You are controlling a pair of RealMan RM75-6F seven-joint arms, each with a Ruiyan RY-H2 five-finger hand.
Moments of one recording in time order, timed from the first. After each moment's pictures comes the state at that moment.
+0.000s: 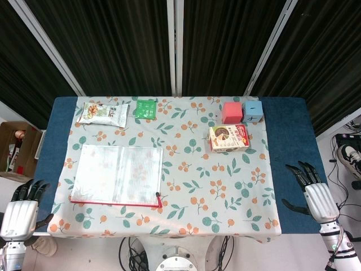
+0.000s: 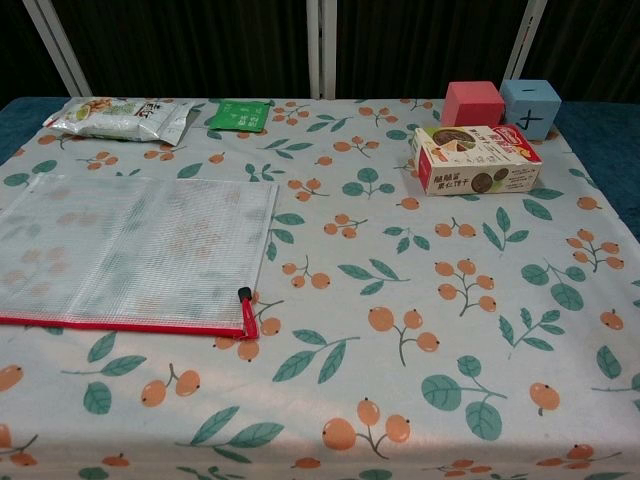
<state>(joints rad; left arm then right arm) 0.00 -1.24 0.02 -1.59 1.56 1.58 0.28 0.13 -1.21 0.00 -1.45 -1.66 1.51 0.31</state>
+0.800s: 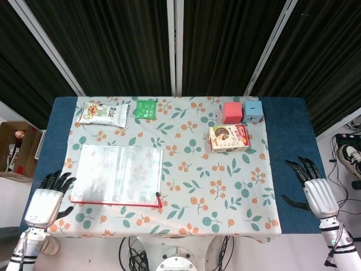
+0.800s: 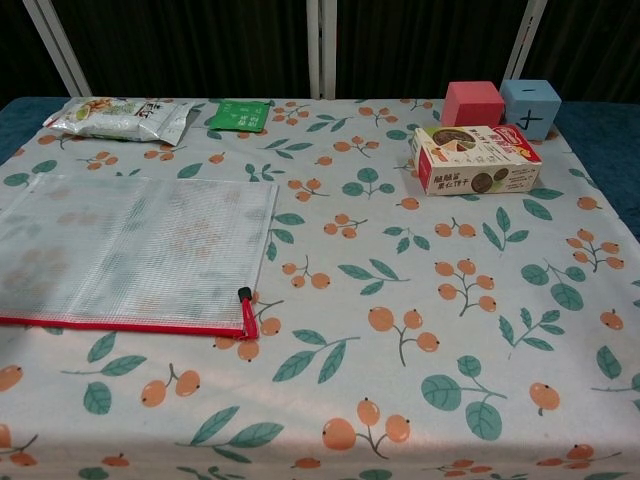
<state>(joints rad) -0.13 -1.24 0.00 -1.64 1.62 1.43 0.33 0.17 -1.19 0.02 -1.48 -1.63 1.47 0.27</state>
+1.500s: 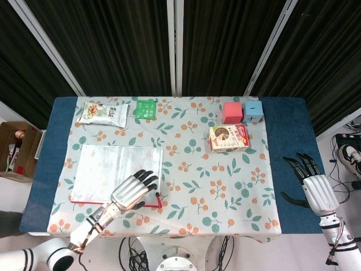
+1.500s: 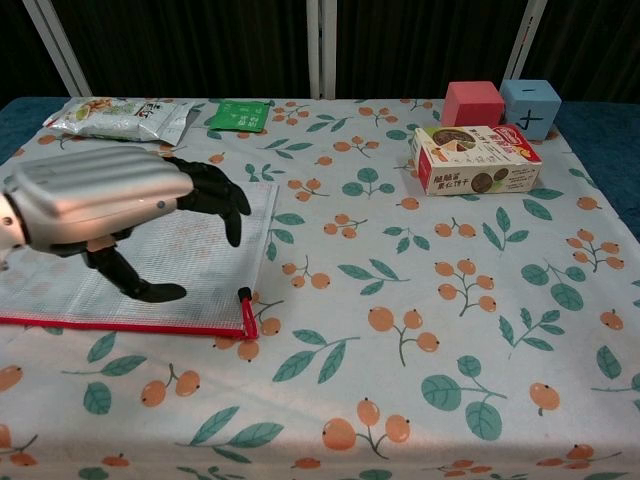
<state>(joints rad) -0.57 -1.46 -0.11 -1.71 1.52 0.87 0.46 0.18 -1.14 0.03 -1.53 -1.65 1.48 0.25</state>
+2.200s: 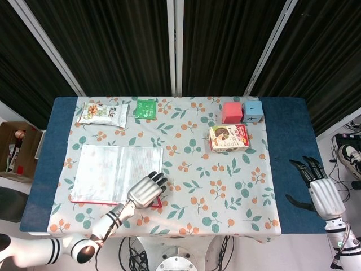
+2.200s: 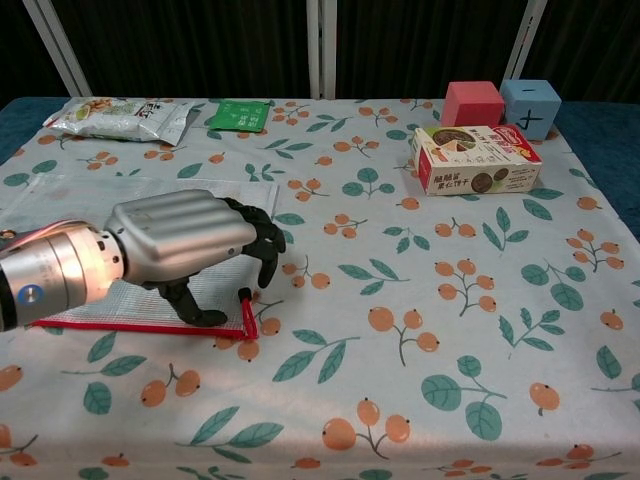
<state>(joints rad) -0.68 -1.62 -0.09 -1.60 1.31 0.82 0.68 0.16 -1.15 0.01 -1.48 -1.65 1.51 0.30</state>
